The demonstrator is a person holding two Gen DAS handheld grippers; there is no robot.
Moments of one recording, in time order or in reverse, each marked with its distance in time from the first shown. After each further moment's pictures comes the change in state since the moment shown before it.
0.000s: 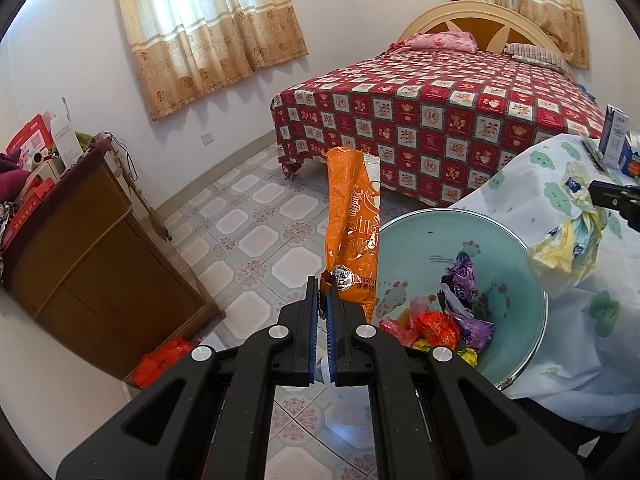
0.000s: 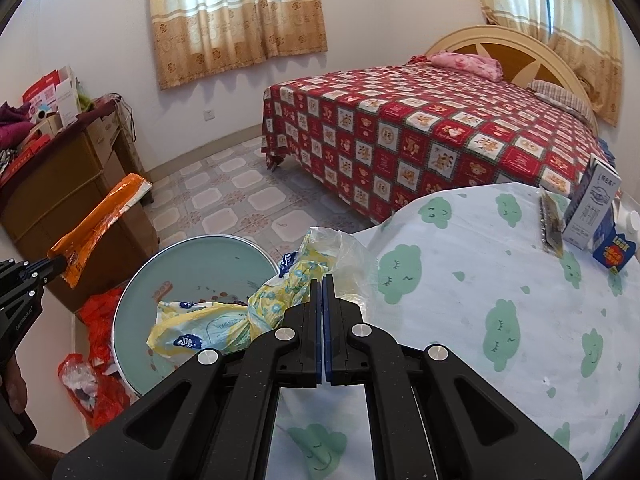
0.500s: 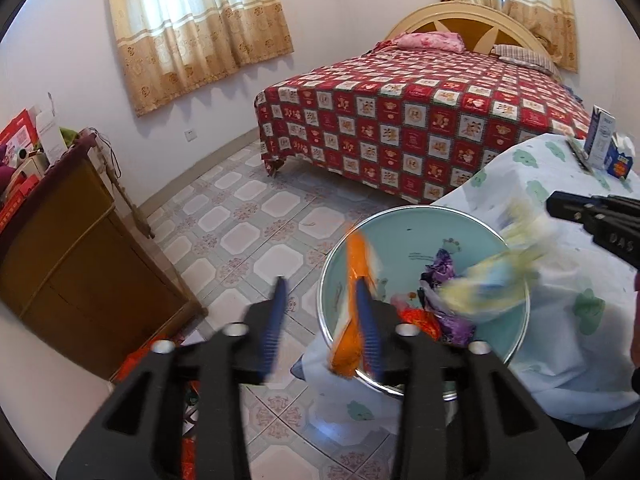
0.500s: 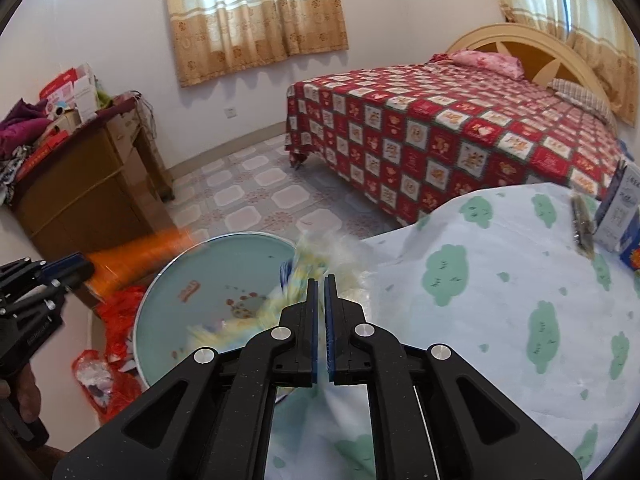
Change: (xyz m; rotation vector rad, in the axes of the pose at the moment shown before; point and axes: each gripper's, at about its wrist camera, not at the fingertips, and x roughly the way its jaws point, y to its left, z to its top) left arm -0.002 -0.007 -0.002 0.000 0.004 -0.071; right arm 0.014 0.015 -0.004 0.000 0.005 0.089
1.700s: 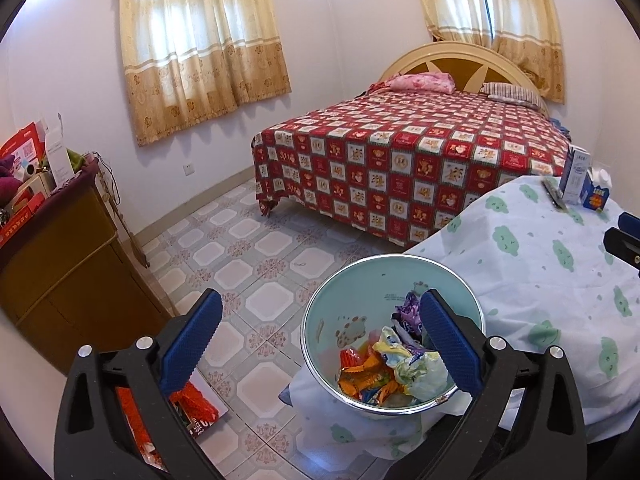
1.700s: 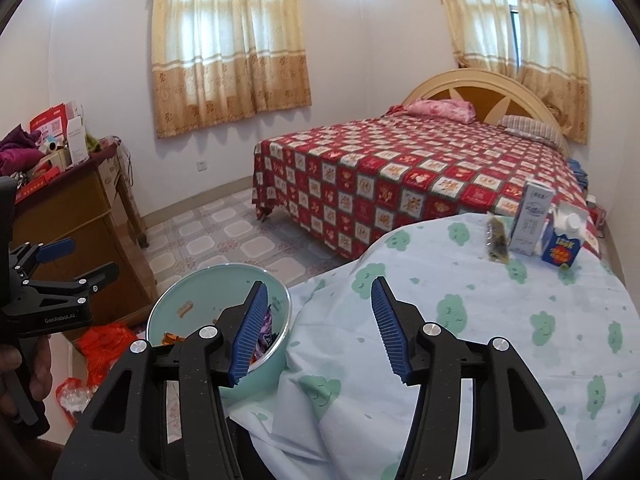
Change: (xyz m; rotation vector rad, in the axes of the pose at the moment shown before) left arm -0.054 -0.005 0.014 -0.028 -0.152 -0.025; right arm -0.128 0.006 -0.034 0.023 -0.233 -0.161
